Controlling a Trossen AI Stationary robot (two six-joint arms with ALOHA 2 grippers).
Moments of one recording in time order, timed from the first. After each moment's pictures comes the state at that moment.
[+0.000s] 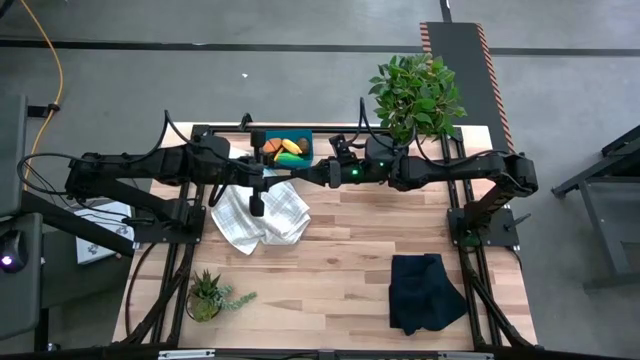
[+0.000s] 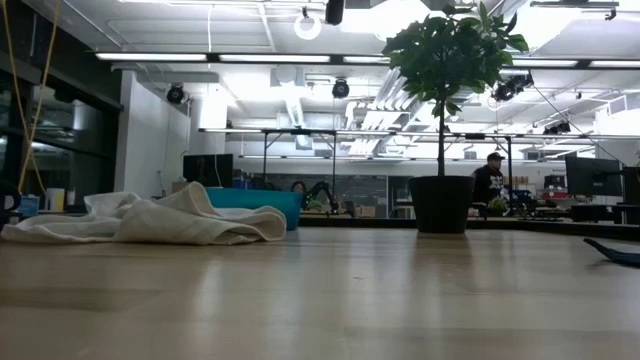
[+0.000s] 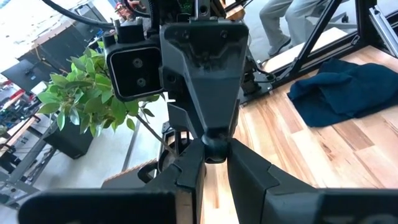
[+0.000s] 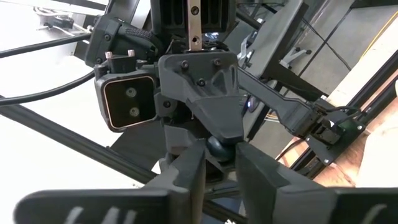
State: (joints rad) left arm 0.10 1.10 1.18 -0.34 -0.15 0.52; right arm -0.07 1.60 1.29 0.41 -0.16 1.05
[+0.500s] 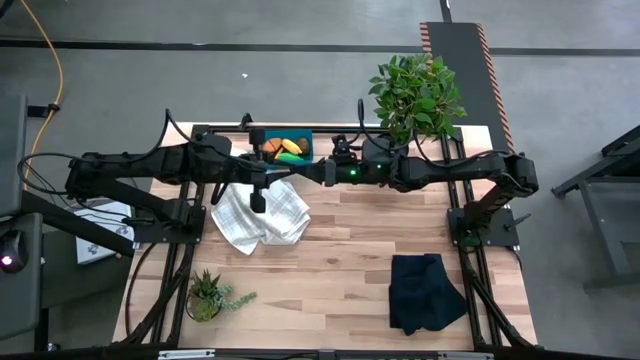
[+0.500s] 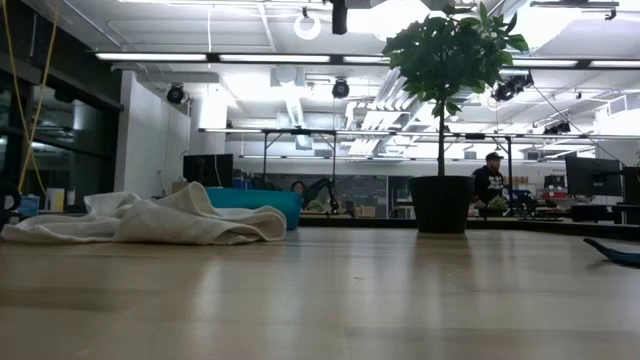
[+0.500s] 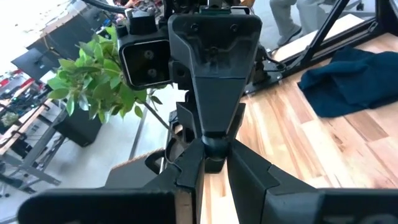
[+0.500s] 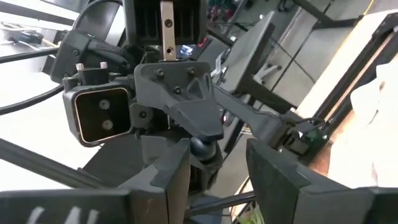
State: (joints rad) left arm 0.10 1.09 1.18 -0.36 -0.19 0.52; right arm -0.07 1.60 1.29 0.33 -0.03 1.03
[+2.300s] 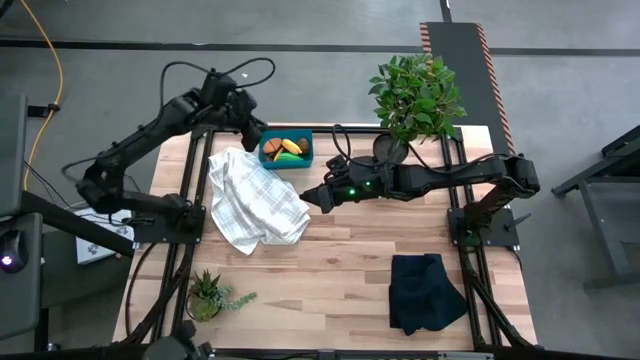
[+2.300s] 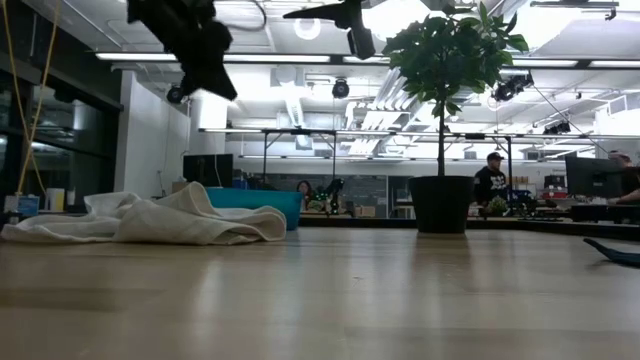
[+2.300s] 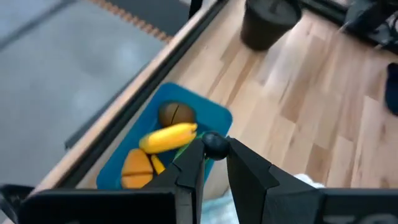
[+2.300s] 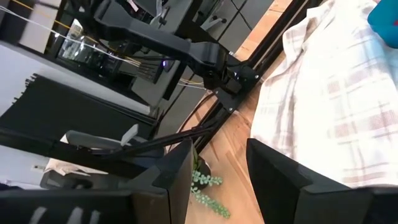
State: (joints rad) left arm 0.97 1.25 1.18 -0.72 0.35 0.15; right arm 0.01 1.60 1.29 0.02 0.00 0.94
